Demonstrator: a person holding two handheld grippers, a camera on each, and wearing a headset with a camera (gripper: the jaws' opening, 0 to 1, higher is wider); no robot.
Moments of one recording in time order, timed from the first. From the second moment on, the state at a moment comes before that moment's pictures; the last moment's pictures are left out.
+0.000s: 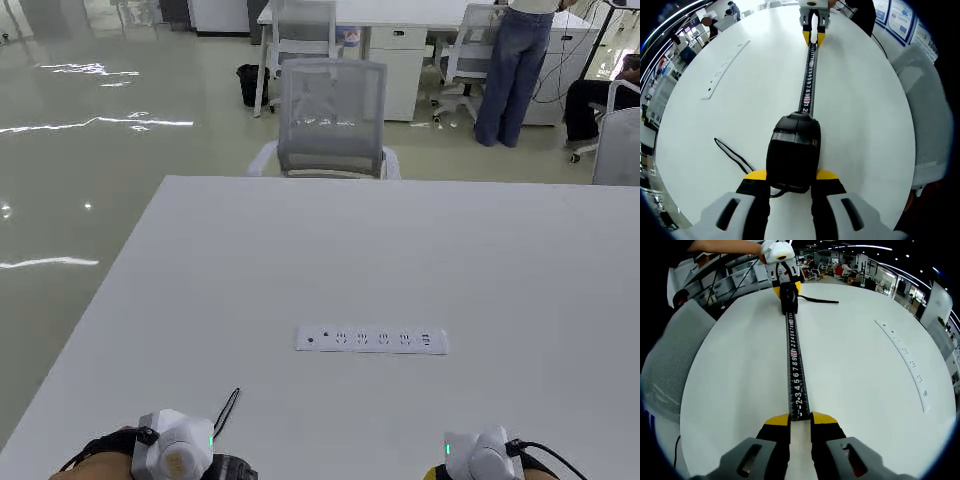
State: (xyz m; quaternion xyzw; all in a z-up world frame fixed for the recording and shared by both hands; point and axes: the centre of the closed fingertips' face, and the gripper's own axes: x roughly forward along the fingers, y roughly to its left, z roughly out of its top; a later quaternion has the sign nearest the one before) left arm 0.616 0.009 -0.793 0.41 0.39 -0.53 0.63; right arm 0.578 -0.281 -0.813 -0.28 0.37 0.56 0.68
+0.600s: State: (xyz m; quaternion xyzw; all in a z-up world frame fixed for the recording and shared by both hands) left arm 0.614 0.004 -0.793 0.40 0.38 -0.54 0.63; right arm 0.578 -0.282 -0.810 -0.28 0.39 0.53 0.70
